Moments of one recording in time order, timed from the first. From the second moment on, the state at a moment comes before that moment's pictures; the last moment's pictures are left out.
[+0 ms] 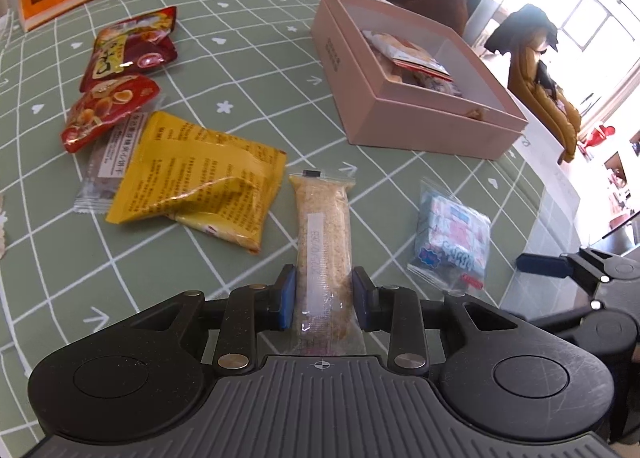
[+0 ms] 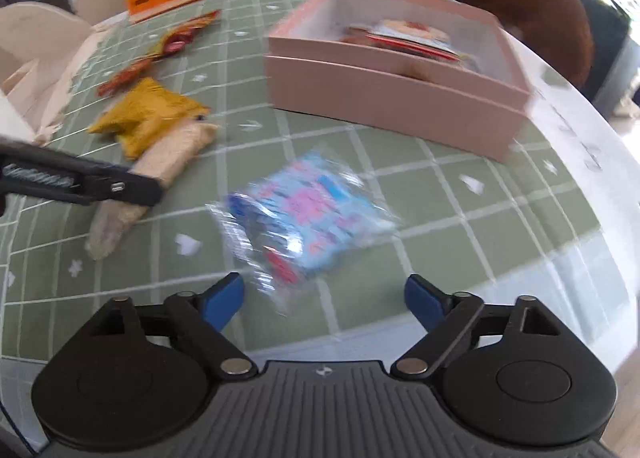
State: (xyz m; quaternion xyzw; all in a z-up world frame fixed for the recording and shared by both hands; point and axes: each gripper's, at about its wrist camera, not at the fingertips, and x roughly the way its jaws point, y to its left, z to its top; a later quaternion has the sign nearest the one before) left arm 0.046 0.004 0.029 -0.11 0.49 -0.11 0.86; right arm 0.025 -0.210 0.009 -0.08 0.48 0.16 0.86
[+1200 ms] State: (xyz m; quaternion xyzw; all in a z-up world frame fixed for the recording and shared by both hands) left arm 0.042 0.009 0.027 -0.13 0.49 -0.11 0.85; right arm 0.065 -0.181 0.006 -0.06 0.48 0.11 0.87
